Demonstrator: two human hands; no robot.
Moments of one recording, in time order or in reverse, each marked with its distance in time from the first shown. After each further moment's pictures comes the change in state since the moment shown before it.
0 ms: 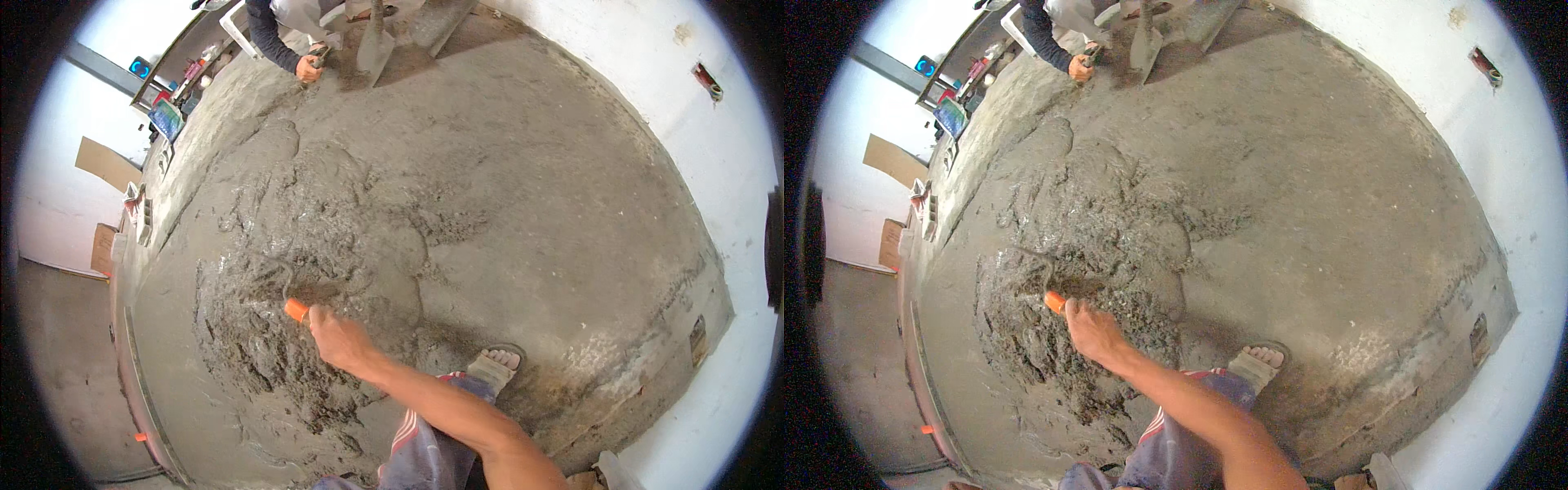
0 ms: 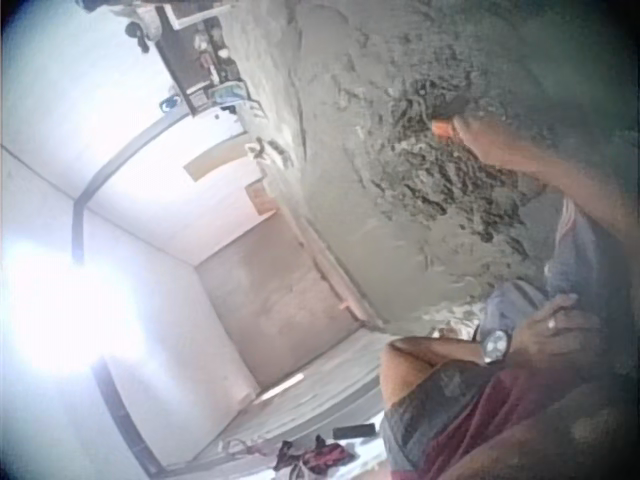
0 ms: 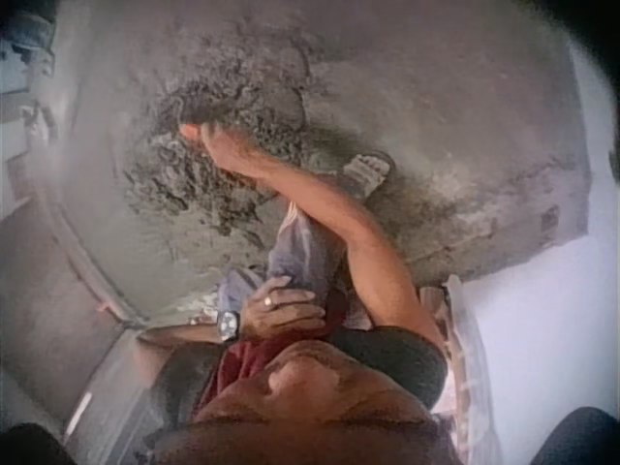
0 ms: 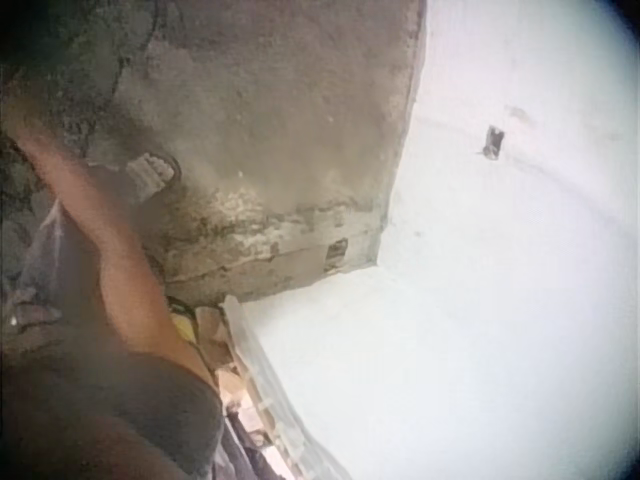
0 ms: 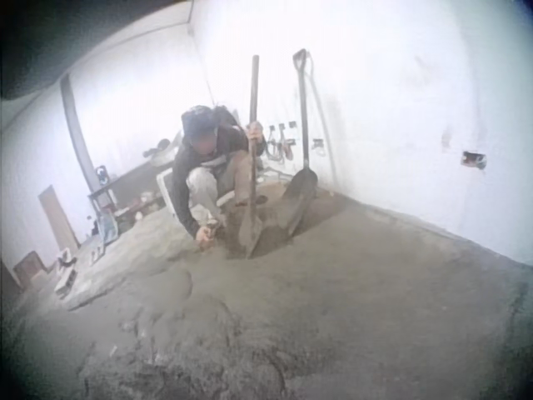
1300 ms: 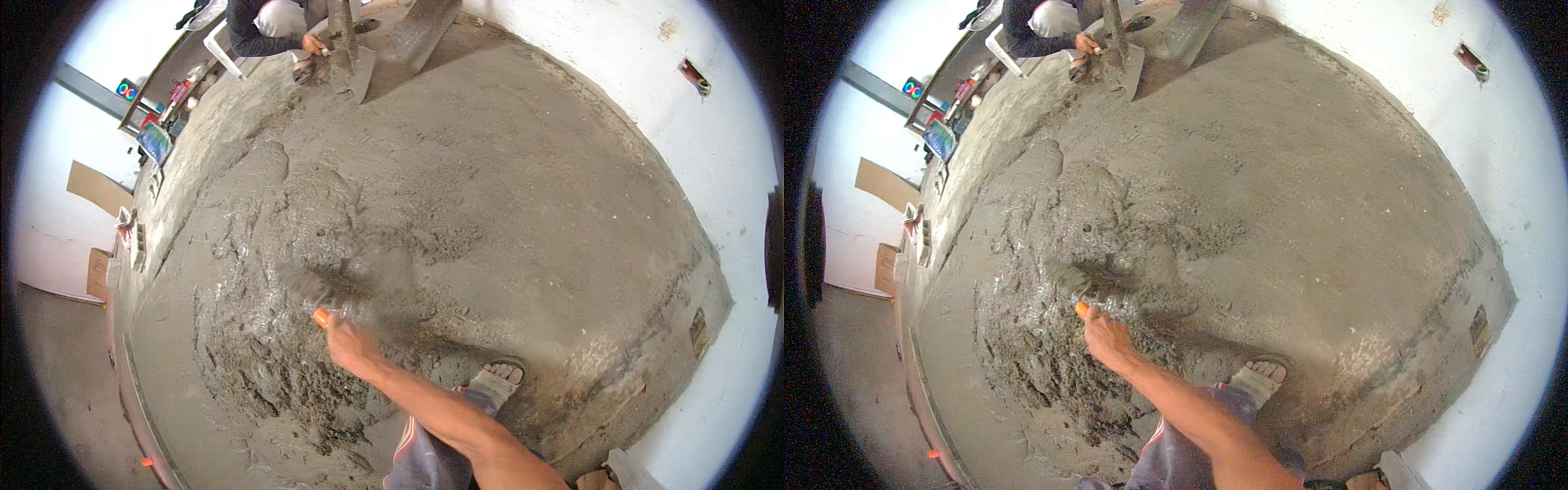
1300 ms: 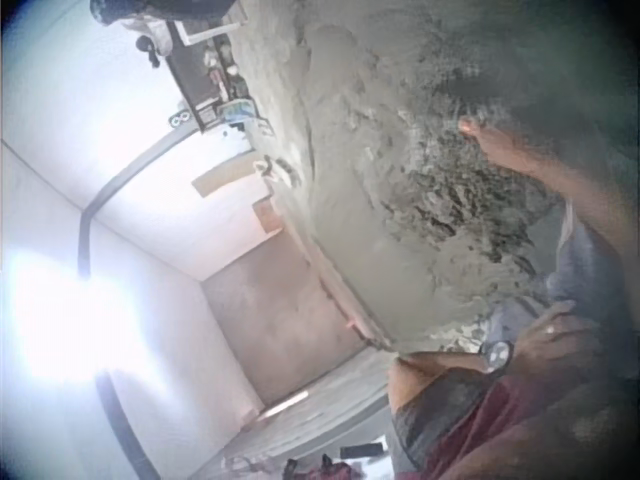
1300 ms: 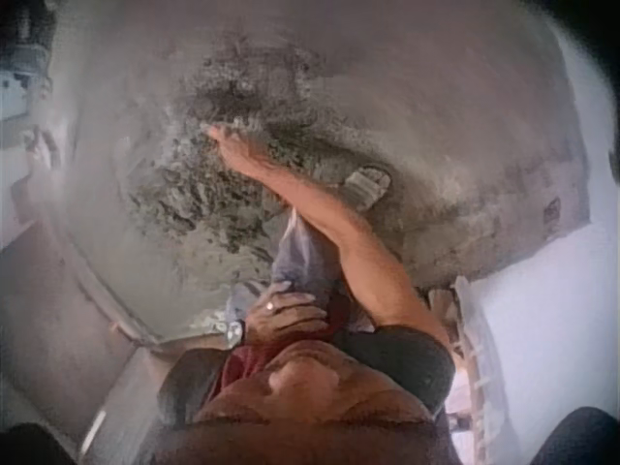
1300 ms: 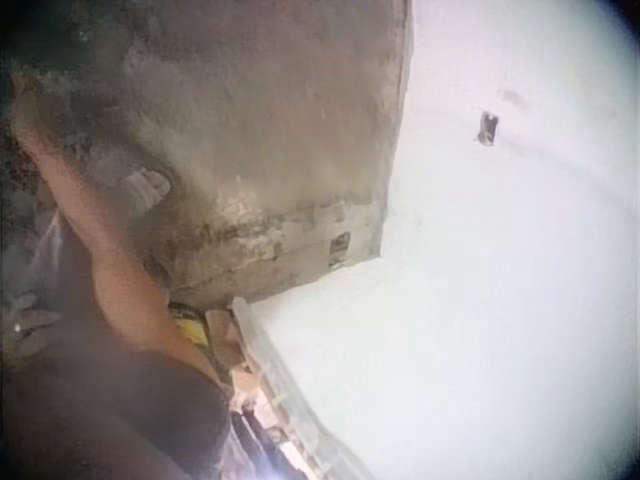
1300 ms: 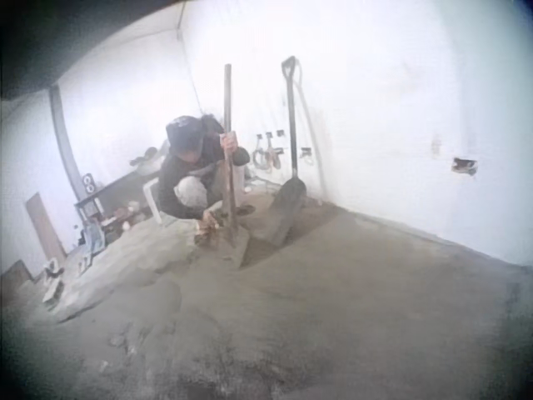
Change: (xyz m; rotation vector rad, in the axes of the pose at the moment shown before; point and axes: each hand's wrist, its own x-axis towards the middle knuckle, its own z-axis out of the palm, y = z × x) left_hand -0.005 -0.017 -0.010 0.001 0.026 -0.037; right_hand 0.030 0.032 -0.002 -0.020 0.011 0.222
